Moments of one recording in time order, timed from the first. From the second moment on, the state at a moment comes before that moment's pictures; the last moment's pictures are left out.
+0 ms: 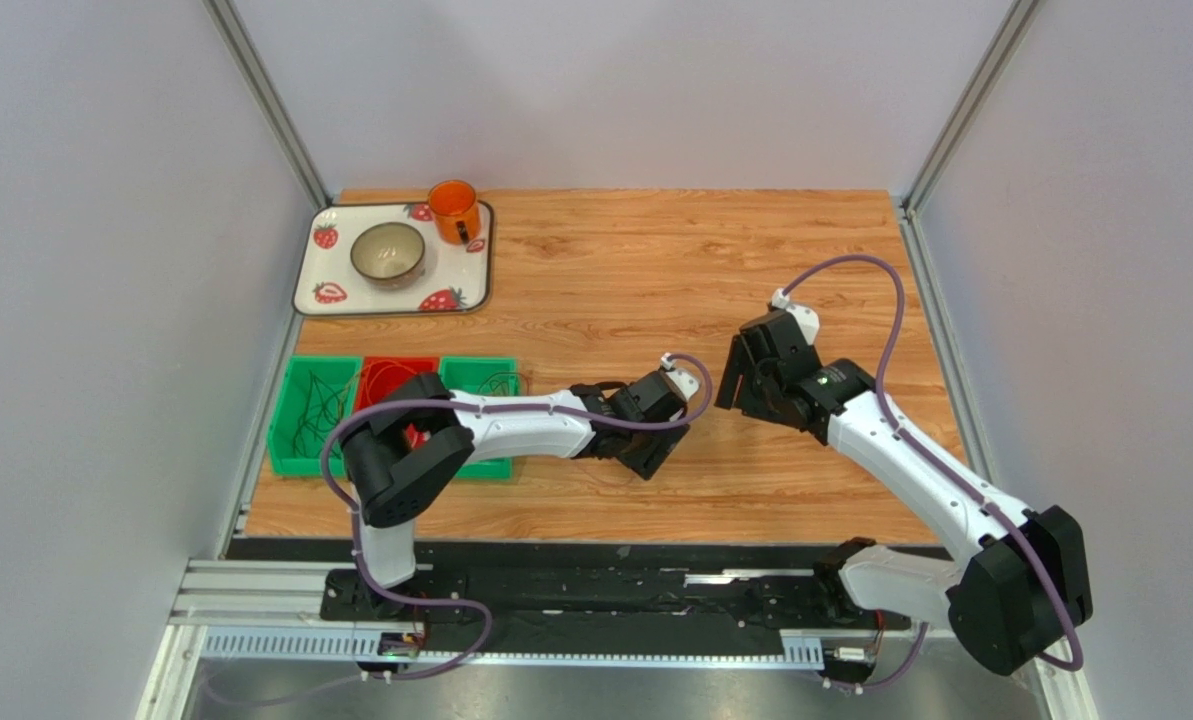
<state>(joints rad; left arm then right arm) -1.07 1.86 1.15 -0.32 -0.18 -0.28 0.50 1.16 0.87 -0.67 0.25 0.68</state>
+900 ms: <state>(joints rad) -1.08 1.74 1.24 -0.49 -0.27 -0.34 0.49 1.18 0.87 -0.67 0.25 0.68</state>
